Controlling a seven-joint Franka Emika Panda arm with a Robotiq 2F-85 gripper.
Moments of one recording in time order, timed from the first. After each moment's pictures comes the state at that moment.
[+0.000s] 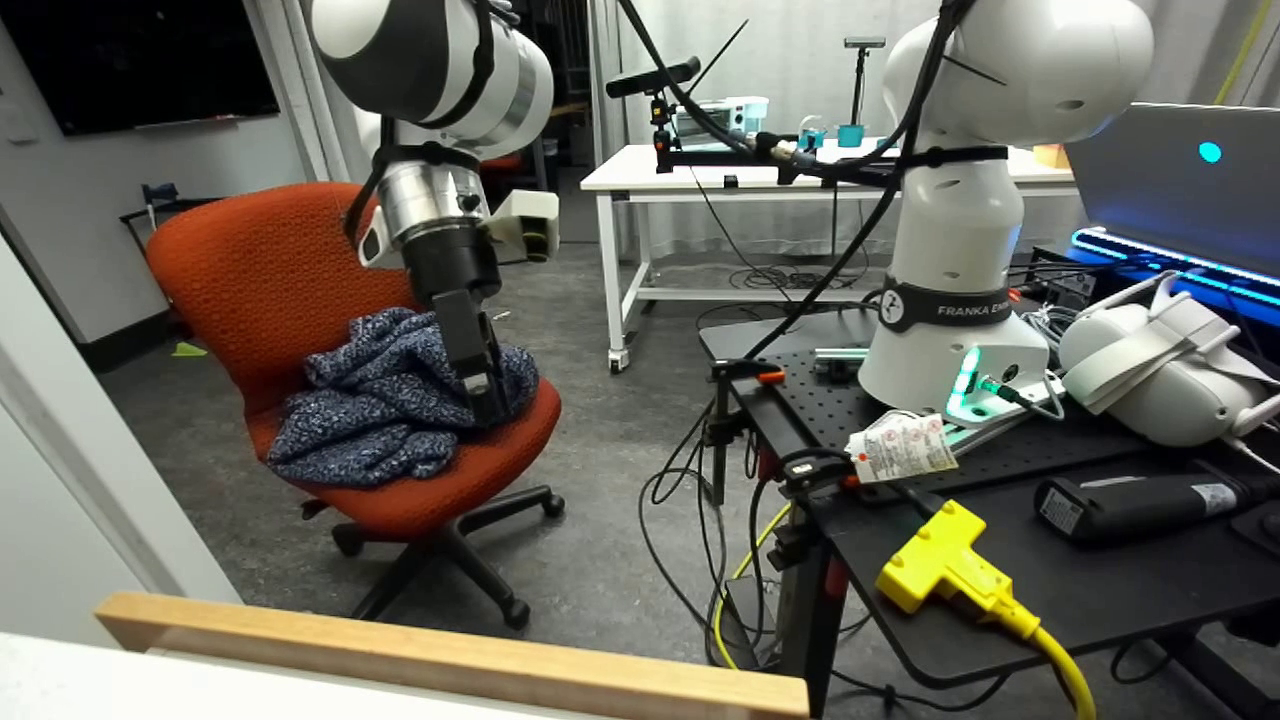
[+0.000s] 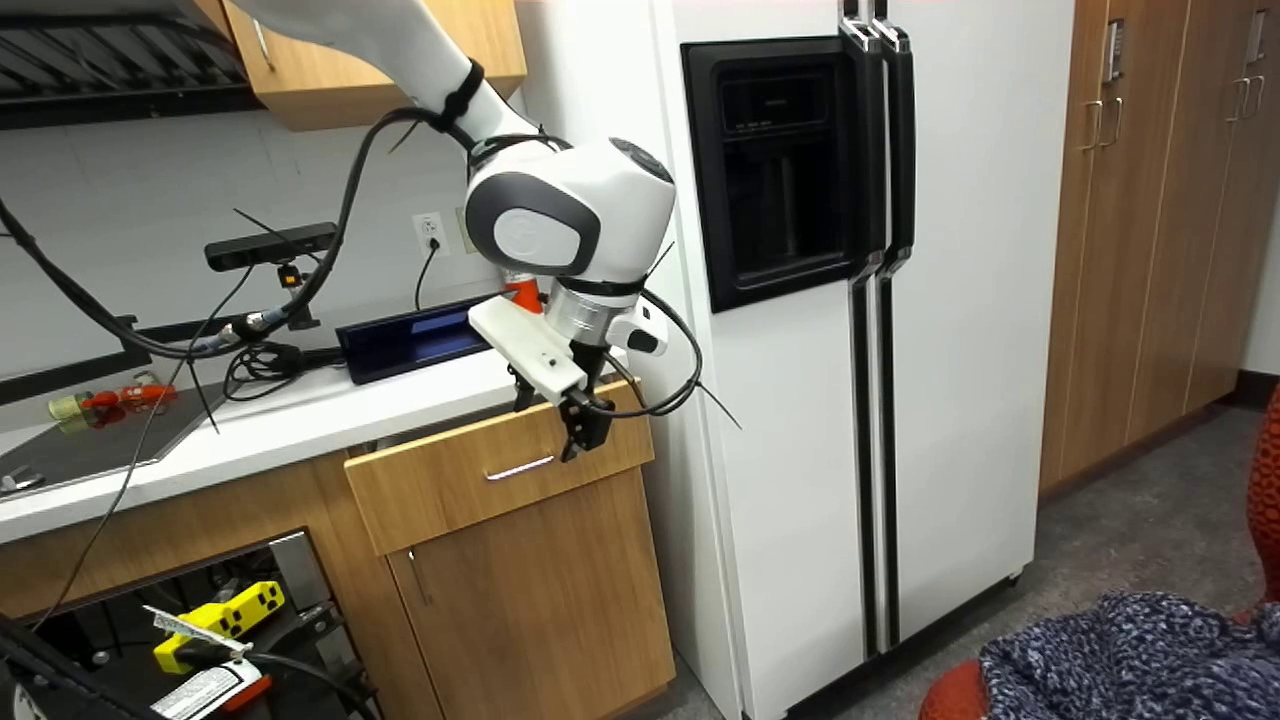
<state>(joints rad) -0.08 0.26 0.02 -2.26 0.68 2.19 -0.64</state>
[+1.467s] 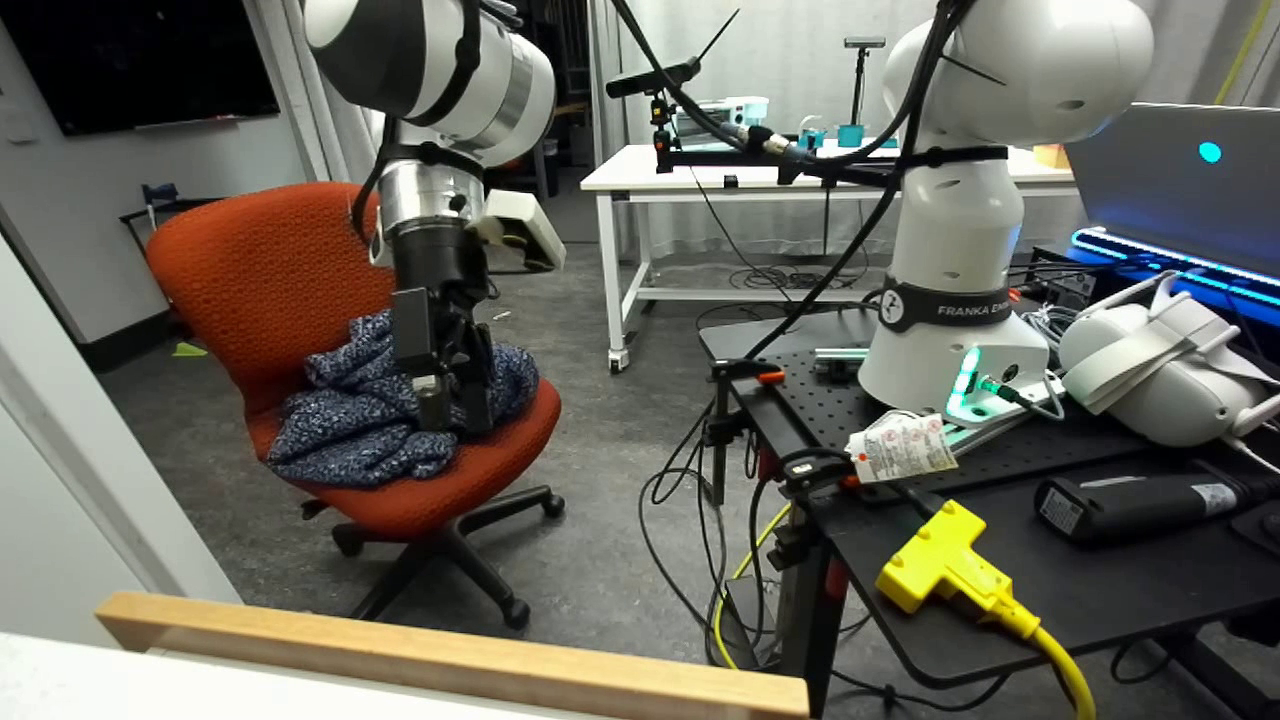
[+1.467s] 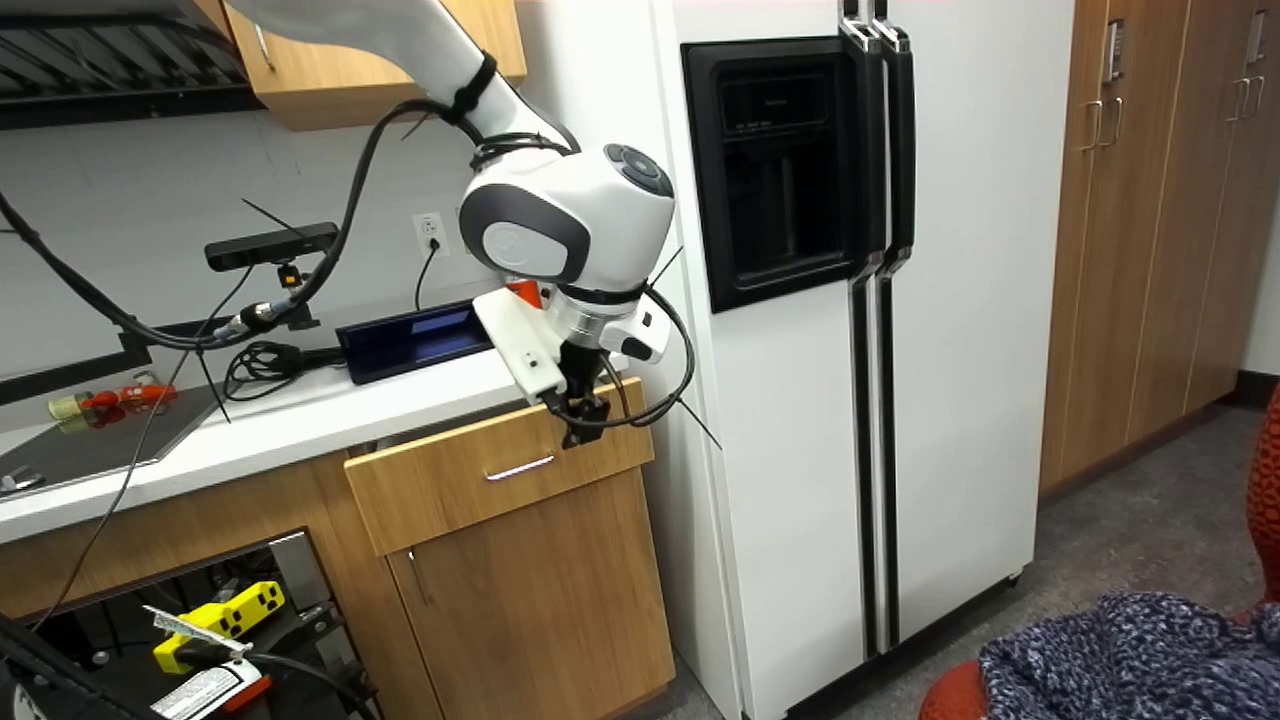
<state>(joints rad) -0.08 0.26 0.02 -2.26 0.87 2.25 -0.57</state>
